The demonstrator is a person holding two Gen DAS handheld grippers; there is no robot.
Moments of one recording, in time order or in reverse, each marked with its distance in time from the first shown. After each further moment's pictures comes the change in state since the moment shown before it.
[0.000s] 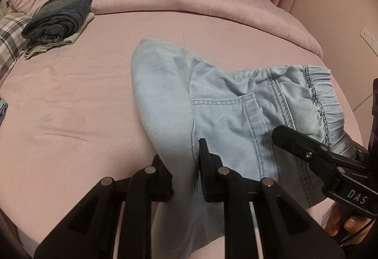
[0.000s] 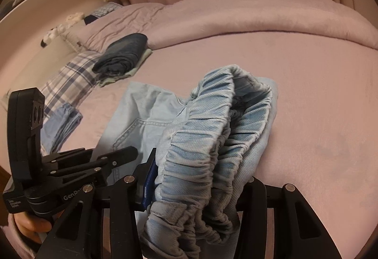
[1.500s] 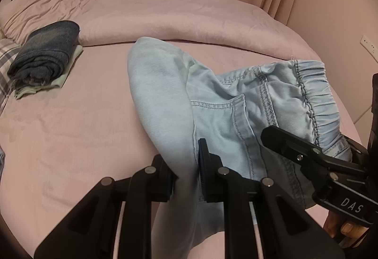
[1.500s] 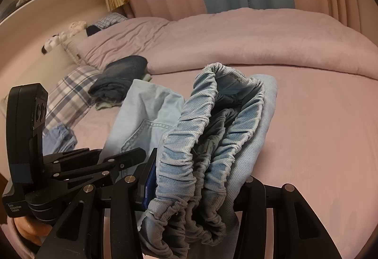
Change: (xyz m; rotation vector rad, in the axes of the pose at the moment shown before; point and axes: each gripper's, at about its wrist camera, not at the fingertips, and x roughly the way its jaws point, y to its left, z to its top) left arm 0.028 -0.001 0.089 0.050 -0.080 -0.005; right arm 0.027 -0.005 0.074 -0.054 -0.087 -0.007
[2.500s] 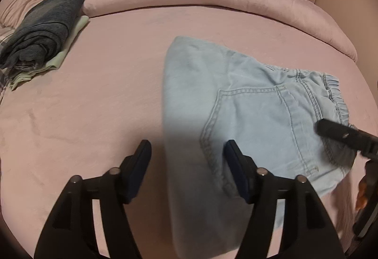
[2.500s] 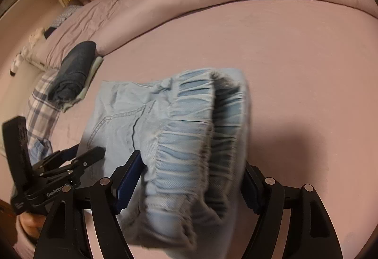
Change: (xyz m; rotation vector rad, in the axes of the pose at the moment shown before) left arm 0.084 0.051 0.000 -0.016 0.153 0.129; right arm 0.080 -0.098 -0.003 0.241 0.244 -0.006
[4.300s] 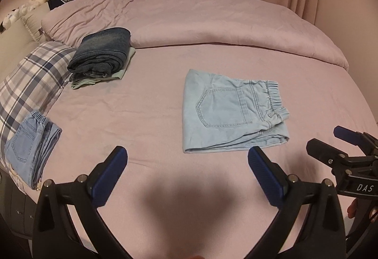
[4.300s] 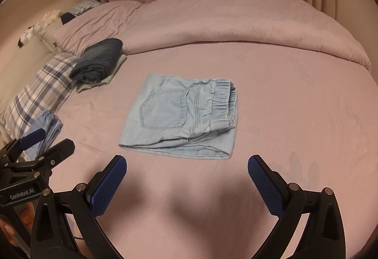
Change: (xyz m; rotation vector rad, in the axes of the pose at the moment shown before) left arm -0.193 -0.044 -0.077 -0.015 -0.154 0.141; right arm -0.134 0.090 -0.080 -0.161 -0.119 -0.177
